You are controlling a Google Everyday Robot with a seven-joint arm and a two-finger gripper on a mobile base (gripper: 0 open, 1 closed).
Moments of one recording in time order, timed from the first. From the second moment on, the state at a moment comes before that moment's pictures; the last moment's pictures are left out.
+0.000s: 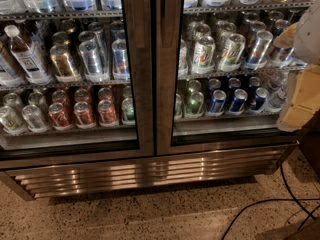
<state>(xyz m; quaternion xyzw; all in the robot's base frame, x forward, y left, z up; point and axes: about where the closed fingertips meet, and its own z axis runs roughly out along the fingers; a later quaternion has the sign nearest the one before) 0.438 -0.217 0.976 -0.60 0.78 -0.03 0.16</state>
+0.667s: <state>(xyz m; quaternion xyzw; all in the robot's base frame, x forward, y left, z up) 0.439 -0.211 0.975 -0.61 0.77 -0.03 0.17</state>
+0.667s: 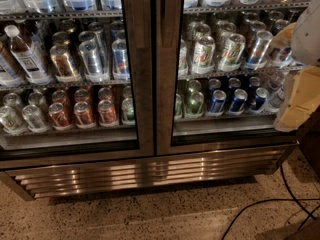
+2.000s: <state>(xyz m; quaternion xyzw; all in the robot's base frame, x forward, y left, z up) 0.478 -0.113 0.935 -0.62 0.71 0.13 0.31</state>
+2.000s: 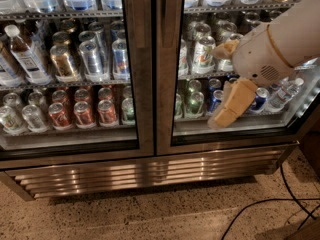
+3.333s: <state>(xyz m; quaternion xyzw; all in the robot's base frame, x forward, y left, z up) 0.490 0.002 0.940 -0.65 0.66 0.14 0.34</state>
